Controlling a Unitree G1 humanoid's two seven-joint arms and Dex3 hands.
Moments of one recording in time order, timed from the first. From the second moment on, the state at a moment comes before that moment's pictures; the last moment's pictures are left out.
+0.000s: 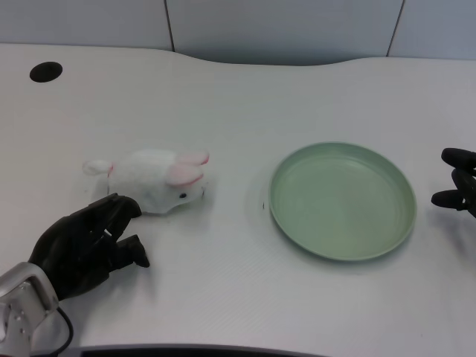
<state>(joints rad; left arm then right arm) -0.36 0.20 0.23 0.61 -0.40 0.35 -0.63 -0.61 -0.27 -0.30 1.23 0.15 -0.41 0.31</state>
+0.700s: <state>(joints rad) -0.37 0.20 0.23 0.62 -0.40 0.33 -0.63 -0.61 -0.27 -0.31 1.23 0.15 -0.41 0.32</state>
